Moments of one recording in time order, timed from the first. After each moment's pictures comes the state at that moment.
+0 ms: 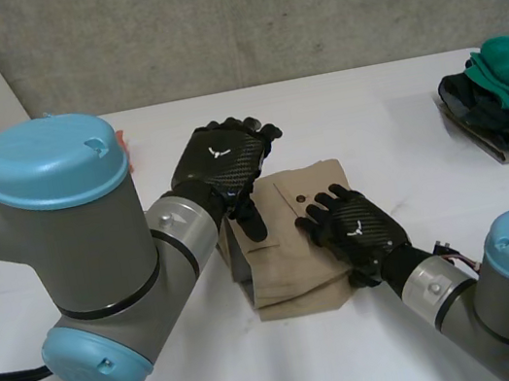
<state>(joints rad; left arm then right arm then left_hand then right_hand) 4.00 -2.00 -1.28 3.09 -1.58 3.34 1.99 -1.06 1.93 -0.70 1.15 2.54 0.18 0.19 0.19 0.20 0.05 0.36 0.36 0.36 0.36 0.19</state>
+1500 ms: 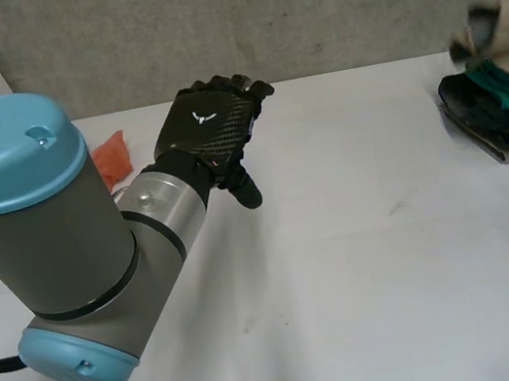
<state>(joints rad) 4.01 -1.92 -1.29 3.17 -1.57 3.32 1.25 -0.68 1.07 -1.07 1.00 3.21 0.18 0.19 0.19 0.20 0.05 0.97 1.15 1.17 1.20 0.94</state>
